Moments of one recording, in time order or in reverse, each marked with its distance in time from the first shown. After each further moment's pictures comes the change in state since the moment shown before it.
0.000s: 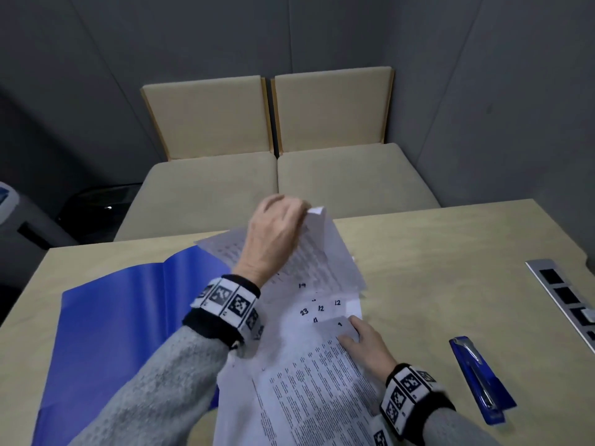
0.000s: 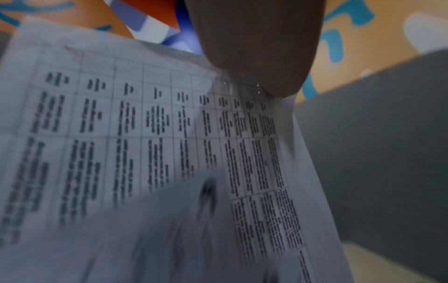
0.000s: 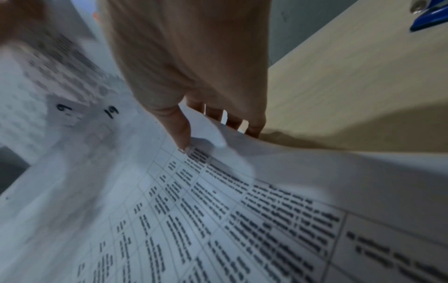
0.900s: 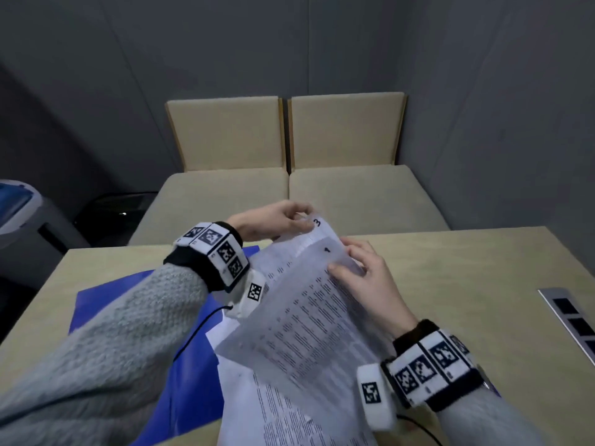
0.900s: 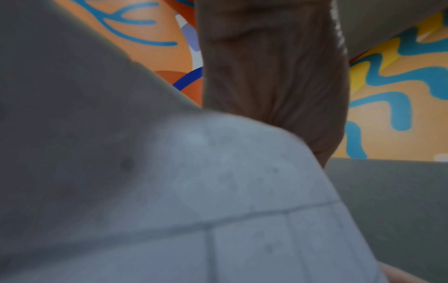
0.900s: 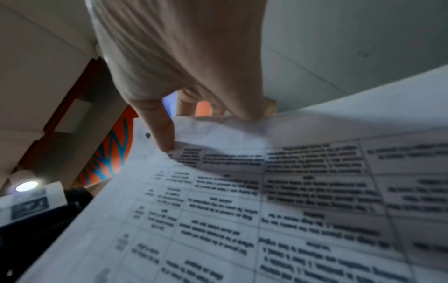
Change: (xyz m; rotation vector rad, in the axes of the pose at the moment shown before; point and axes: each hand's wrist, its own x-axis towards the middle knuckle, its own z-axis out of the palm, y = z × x) left_hand 0.050 -0.041 -0.039 -0.911 -0.975 -0.706; right_hand -0.014 -0.164 -0.045 0.247 0.129 -0.483
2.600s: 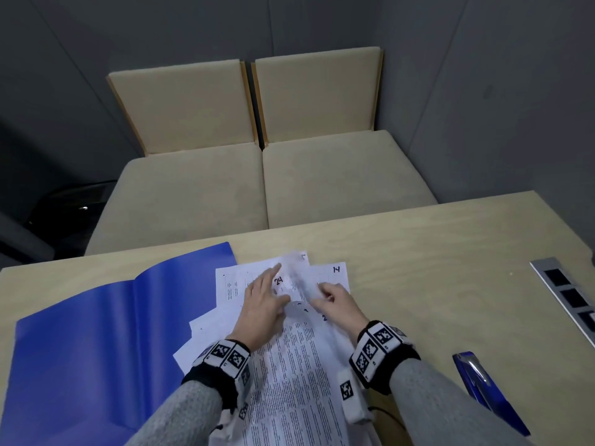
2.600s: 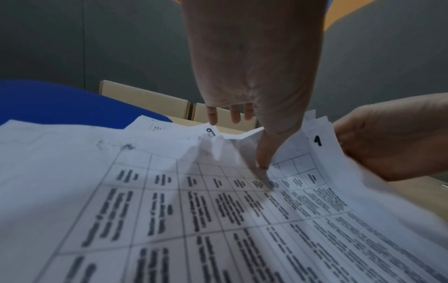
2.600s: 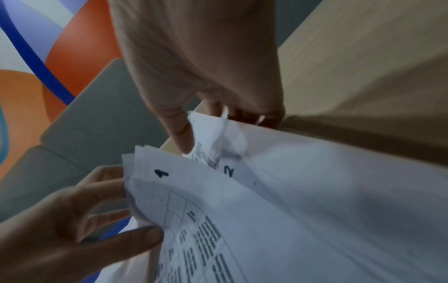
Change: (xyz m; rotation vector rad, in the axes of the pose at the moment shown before) left_hand 0.049 -0.184 0.121 0.813 0.391 0.100; right_hand 0.037 0.155 0.011 -0.274 -0.107 0.550
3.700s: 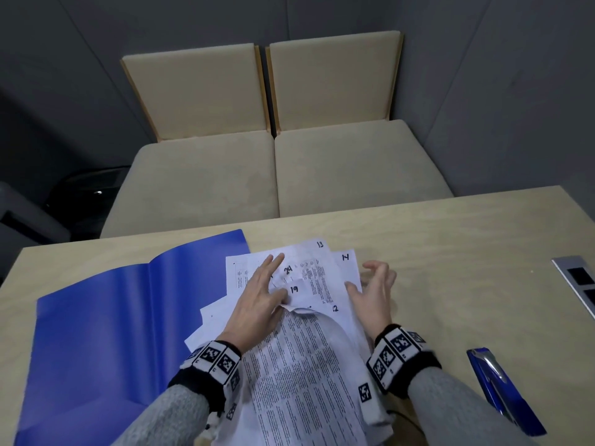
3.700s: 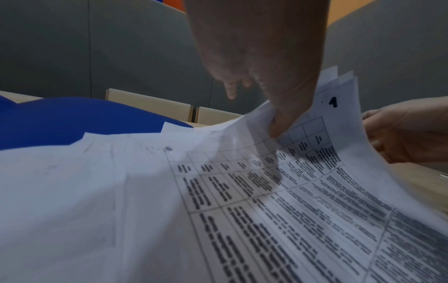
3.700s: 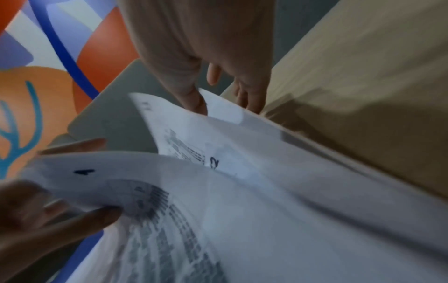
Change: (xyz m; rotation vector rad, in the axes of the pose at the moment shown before) left_hand -0.027 -0.019 -0.012 -0.119 0.171 0.166; right_hand -0.007 0.016 -0.003 0.101 0.554 -0.203
